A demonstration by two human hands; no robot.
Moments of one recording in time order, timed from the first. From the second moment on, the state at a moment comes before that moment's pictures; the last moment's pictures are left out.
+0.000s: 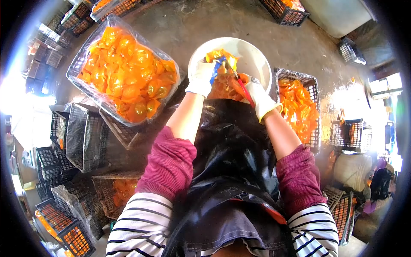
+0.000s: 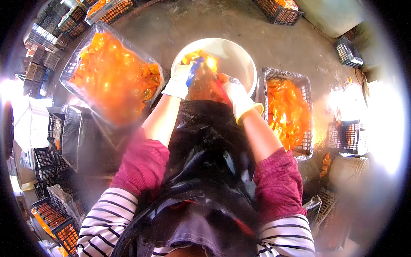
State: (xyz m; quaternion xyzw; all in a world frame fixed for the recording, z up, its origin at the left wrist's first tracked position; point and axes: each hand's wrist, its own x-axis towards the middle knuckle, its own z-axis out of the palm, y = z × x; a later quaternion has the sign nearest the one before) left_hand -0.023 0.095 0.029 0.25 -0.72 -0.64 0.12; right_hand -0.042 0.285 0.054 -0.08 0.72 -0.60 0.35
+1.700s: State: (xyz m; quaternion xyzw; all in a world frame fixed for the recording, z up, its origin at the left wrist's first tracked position) left_hand 0.138 -0.181 0.020 0.40 -0.62 -0.64 0.22; right_hand -0.059 0.325 0.066 0.01 0.36 -0.89 0.28
